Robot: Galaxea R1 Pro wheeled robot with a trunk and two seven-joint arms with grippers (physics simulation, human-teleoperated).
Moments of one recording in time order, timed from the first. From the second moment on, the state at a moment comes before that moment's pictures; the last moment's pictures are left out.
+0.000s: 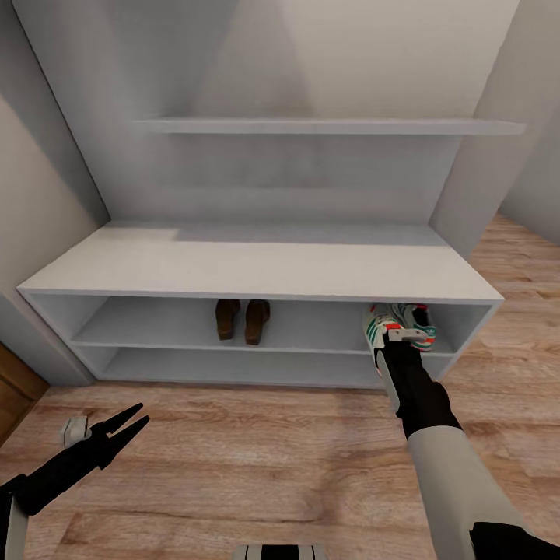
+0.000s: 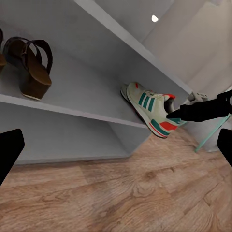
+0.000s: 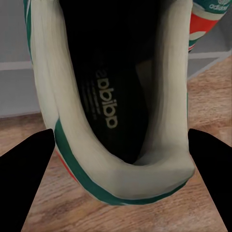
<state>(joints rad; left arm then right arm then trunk) -0.32 0.08 0.75 -1.22 0.07 0.38 -1.51 -0.81 0.06 -0.10 -1.00 0.12 0.85 -0.35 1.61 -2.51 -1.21</state>
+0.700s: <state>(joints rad) -0.32 0.08 0.75 -1.22 0.07 0.38 -1.51 -0.81 0.06 -0.10 -0.99 0.12 0.84 -0.35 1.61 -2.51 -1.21</state>
